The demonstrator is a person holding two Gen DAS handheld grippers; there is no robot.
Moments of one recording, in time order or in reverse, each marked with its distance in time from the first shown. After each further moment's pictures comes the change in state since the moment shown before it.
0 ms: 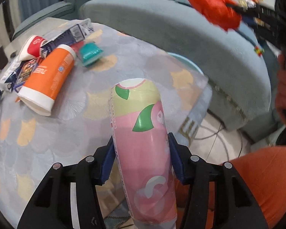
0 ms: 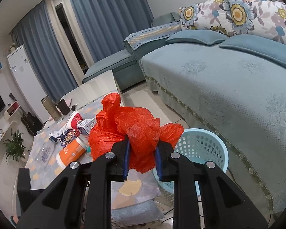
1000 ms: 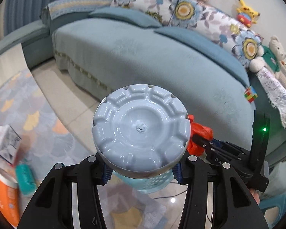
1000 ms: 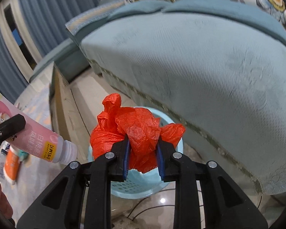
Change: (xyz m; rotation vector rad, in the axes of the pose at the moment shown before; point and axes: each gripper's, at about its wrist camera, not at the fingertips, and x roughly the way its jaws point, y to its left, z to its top) left arm 0.061 -0.096 0.186 -0.002 -0.149 -0.142; right arm 0.083 -0.129 -0.029 0.195 0.172 -0.332
